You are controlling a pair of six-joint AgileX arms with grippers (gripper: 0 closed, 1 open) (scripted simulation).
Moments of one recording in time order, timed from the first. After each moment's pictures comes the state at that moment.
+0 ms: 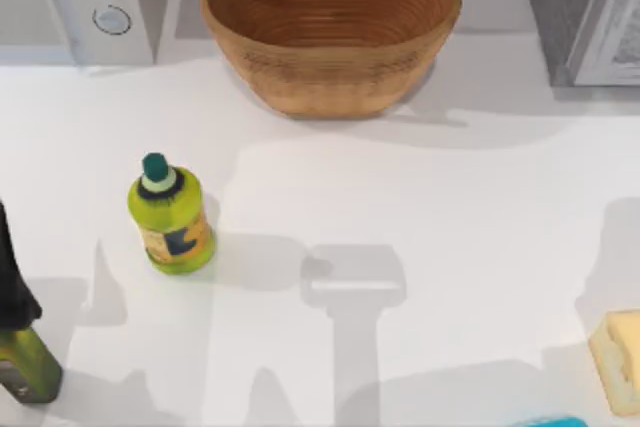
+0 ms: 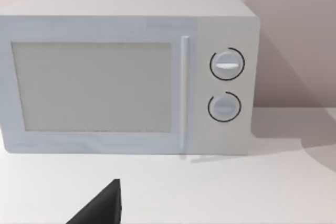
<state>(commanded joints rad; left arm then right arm) 0.00 0.00 0.00 0.00 0.00 0.00 0.06 0.11 0.16 -0.08 0.01 0.01</state>
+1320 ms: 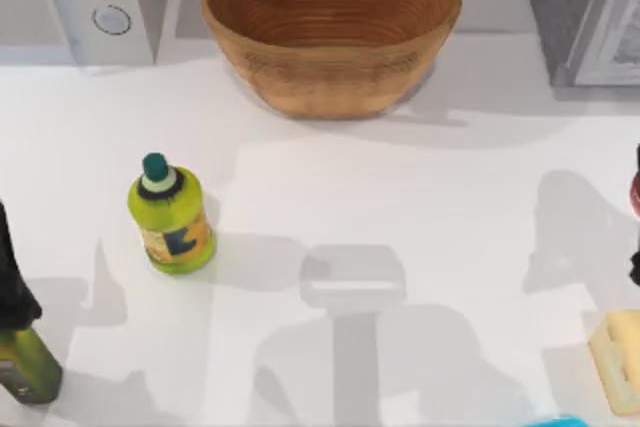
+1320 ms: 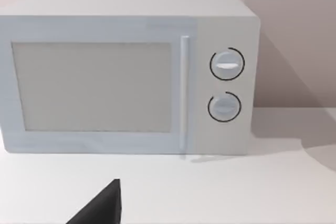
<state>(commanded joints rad) 0.00 0.00 0.00 0.00 0.00 0.00 0.27 0.67 0.11 0.59 0.02 0.00</state>
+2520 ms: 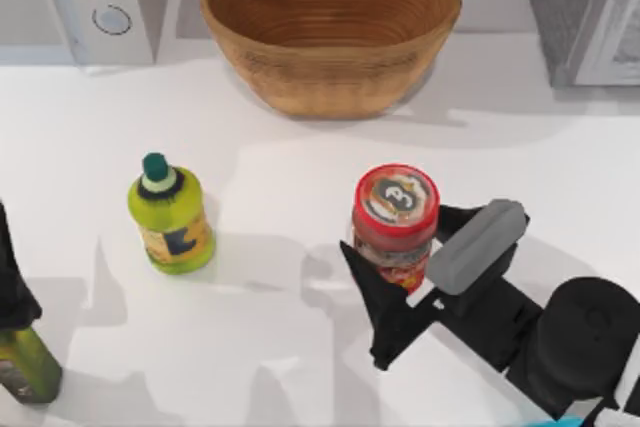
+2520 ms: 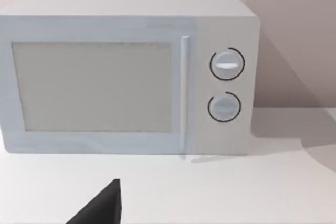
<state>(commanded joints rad) 0.00 0.00 0.00 0.00 0.00 0.00 0.77 2.04 0.33 1.71 0.03 0.01</state>
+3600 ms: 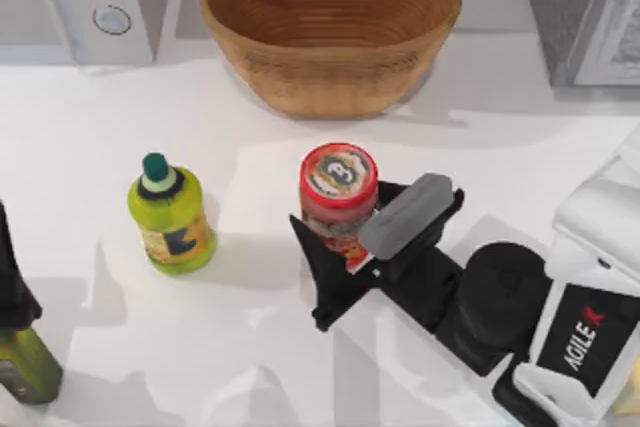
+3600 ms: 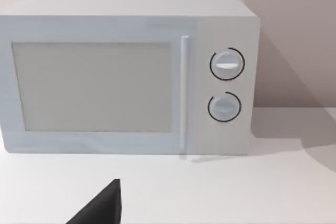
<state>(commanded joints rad) 0.00 0.00 0.00 0.00 0.00 0.00 0.77 2.24 0.59 1.65 0.03 0.01</state>
